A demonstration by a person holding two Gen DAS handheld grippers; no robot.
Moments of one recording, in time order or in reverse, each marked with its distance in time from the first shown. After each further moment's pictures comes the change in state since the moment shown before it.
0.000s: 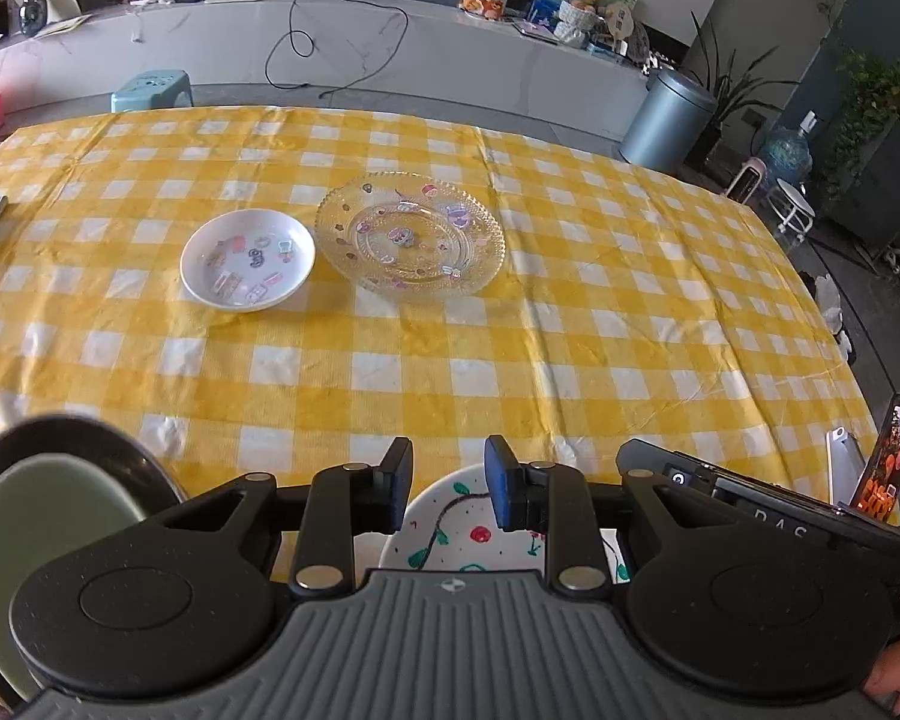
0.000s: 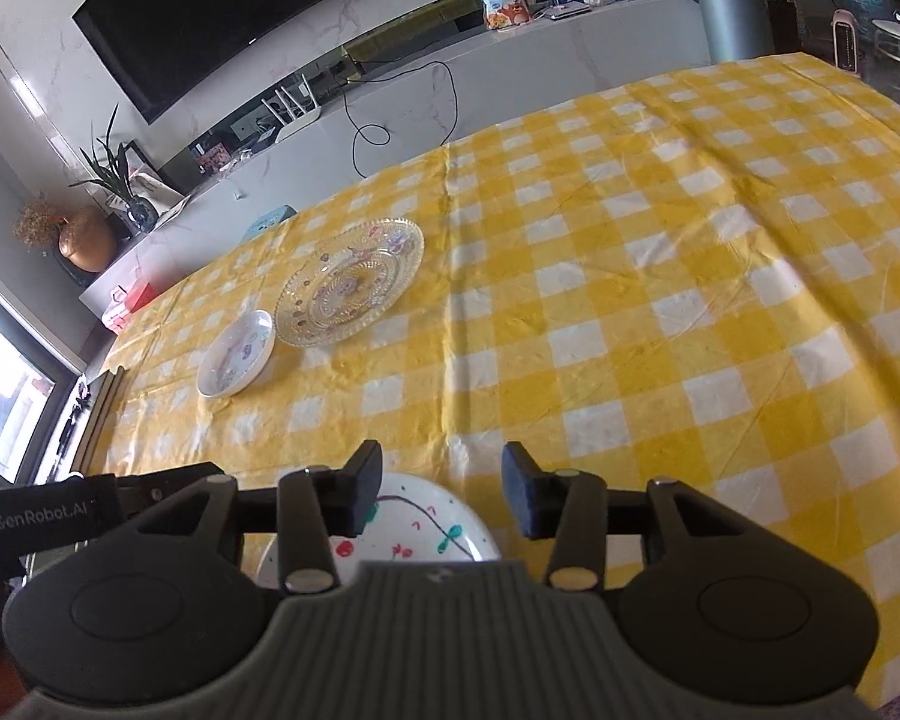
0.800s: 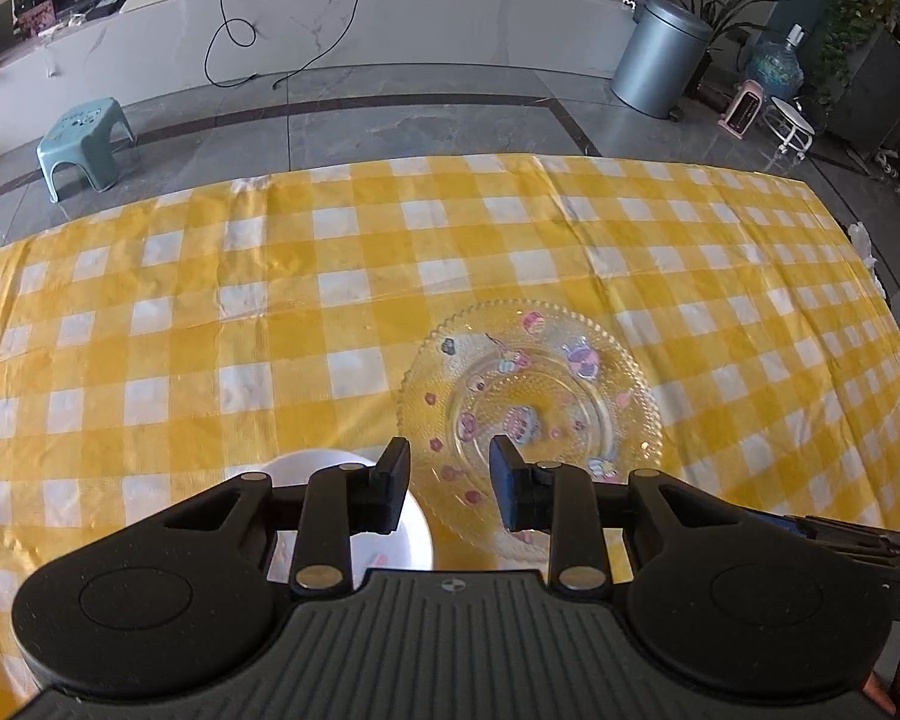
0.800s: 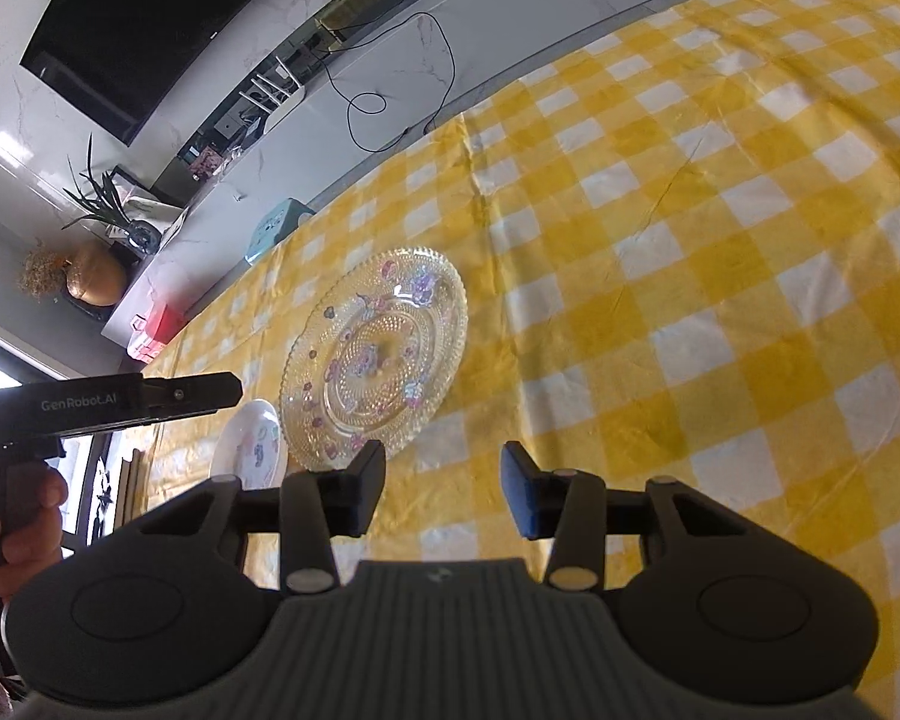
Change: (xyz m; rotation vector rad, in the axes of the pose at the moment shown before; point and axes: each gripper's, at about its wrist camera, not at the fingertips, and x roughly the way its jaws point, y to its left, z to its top) left arm 0.111 0.072 0.150 0.158 0.133 -0.010; right arm 0.117 0.005 0.076 0.176 0.105 0.068
